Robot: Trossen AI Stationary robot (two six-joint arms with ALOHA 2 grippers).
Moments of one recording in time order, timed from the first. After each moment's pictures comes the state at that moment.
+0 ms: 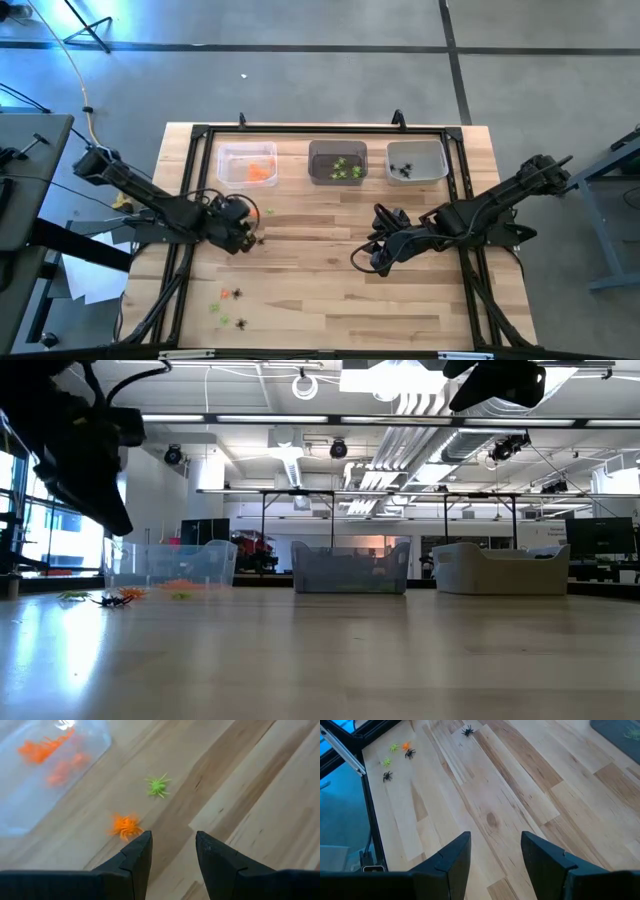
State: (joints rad) left arm -0.45 1.10 0.59 -0.76 -0.59 -1.07; right arm 0.46 1.35 1.12 -0.65 0.37 0.92
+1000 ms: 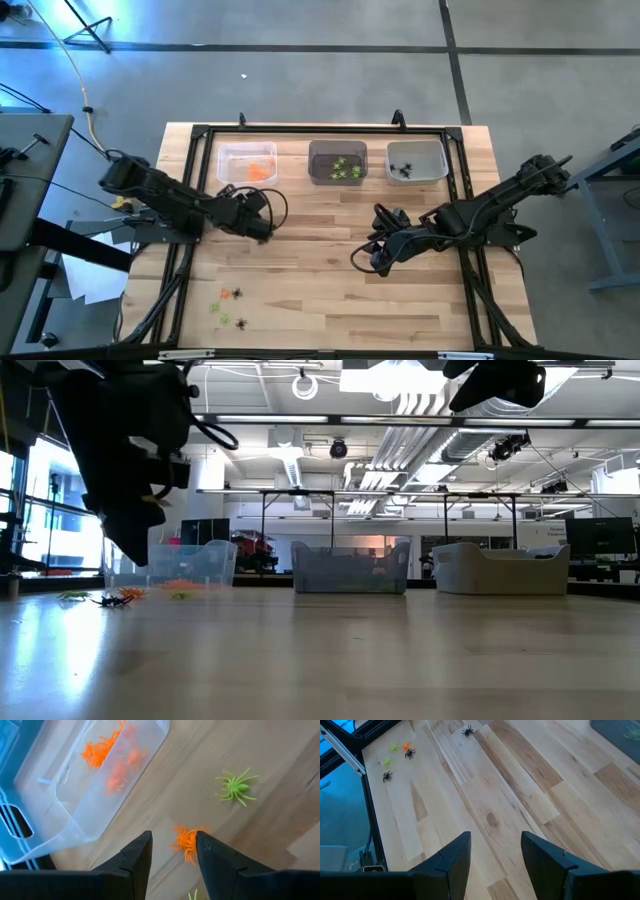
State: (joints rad) left arm -0.21 1.48 0.75 -0.92 -0.61 -0.91; right arm 0.46 1.35 1.12 -0.65 0.37 0.92
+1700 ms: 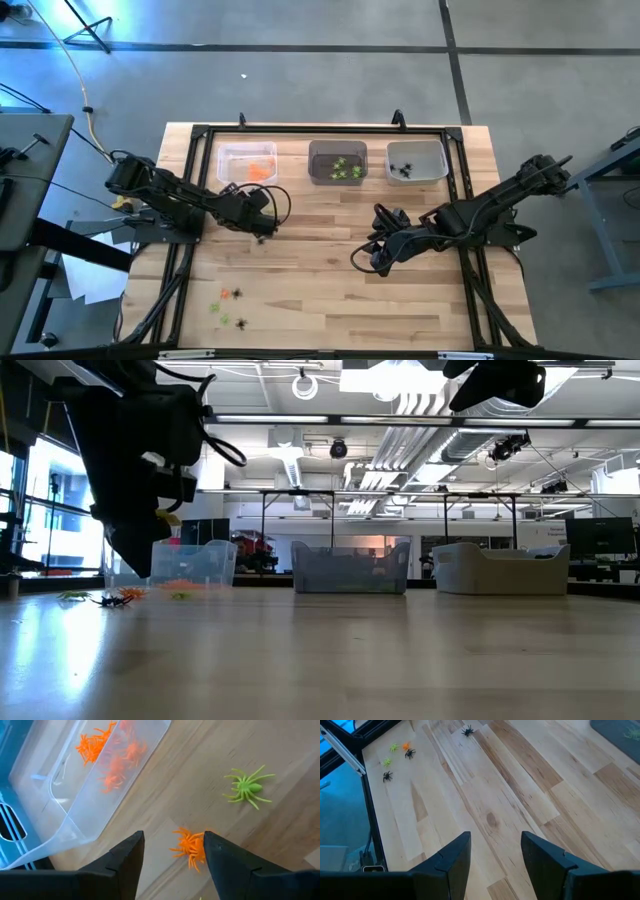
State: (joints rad) left arm -0.16 1.53 0.75 -0.88 -0.59 -0.87; right arm 0.46 1.35 1.12 -0.65 0.37 0.92
